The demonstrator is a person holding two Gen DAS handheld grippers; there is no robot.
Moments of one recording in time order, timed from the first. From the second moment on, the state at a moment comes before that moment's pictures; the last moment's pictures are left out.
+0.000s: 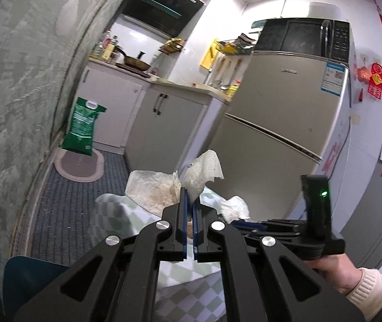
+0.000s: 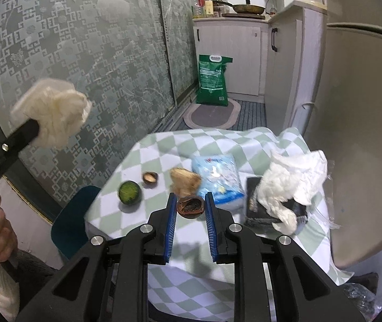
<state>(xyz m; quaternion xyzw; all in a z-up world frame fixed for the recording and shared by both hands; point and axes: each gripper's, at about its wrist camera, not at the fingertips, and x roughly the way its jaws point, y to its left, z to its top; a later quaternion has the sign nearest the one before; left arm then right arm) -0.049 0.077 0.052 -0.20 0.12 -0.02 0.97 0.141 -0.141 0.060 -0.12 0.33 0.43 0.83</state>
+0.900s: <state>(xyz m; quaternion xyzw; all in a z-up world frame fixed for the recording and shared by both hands) -0.091 0.159 -0.003 -0.19 0.28 0.17 0.93 0.069 -0.031 0.092 -0.13 0.31 0.53 0.78</state>
